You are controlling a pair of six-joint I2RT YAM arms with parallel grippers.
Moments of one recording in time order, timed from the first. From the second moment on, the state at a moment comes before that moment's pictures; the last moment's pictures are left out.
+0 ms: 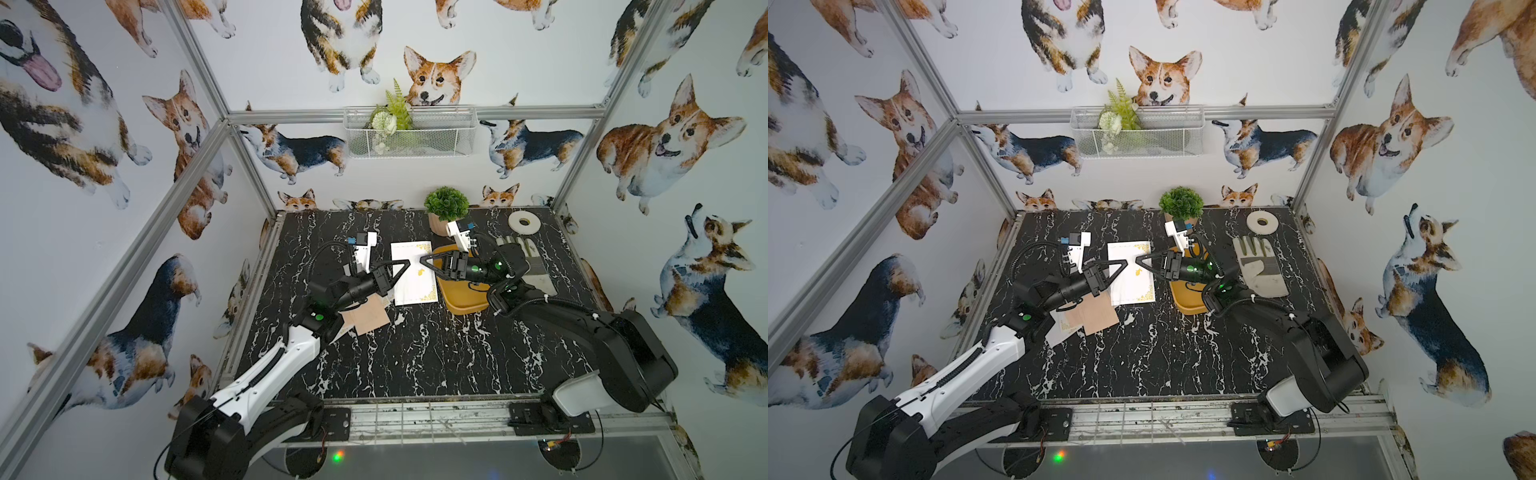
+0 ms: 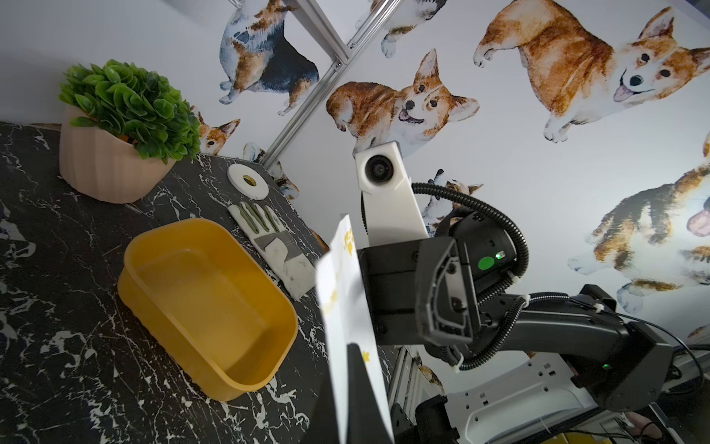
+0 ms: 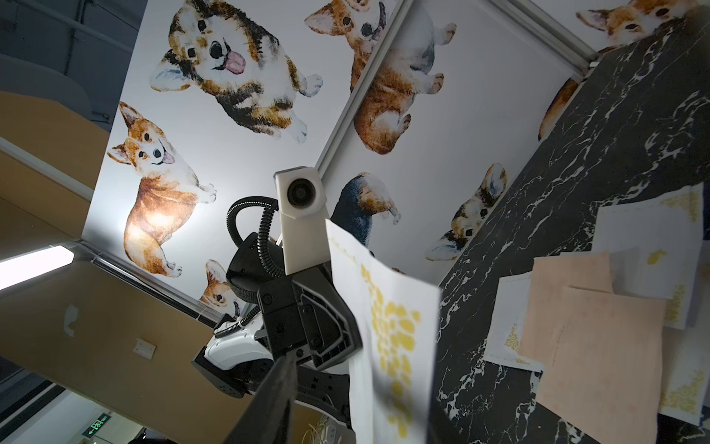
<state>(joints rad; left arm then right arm) -0.49 1.07 0.68 0.40 0.60 -0.78 0.59 1.46 0.82 0.88 -0.88 1.21</state>
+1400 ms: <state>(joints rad) -0.30 1.30 0.62 -0.02 0.24 -0.58 0.59 1.25 0.90 -0.10 -0.56 0.65</state>
